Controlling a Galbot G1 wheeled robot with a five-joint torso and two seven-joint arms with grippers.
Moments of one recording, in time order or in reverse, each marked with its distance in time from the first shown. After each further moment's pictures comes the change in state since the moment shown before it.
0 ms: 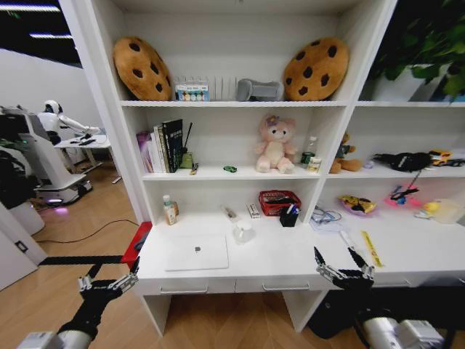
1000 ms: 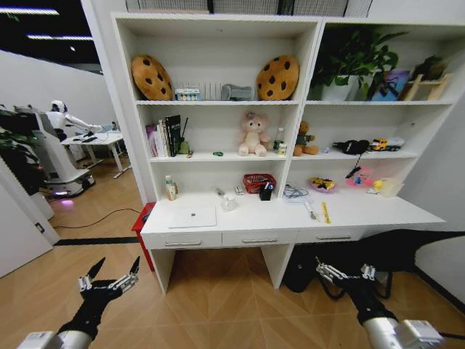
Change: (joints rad) left arm 0.000 0.000 0.000 0.000 0.000 0.000 0.001; right arm 0.000 0.000 0.000 0.000 0.000 0.000 0.000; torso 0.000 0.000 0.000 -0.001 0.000
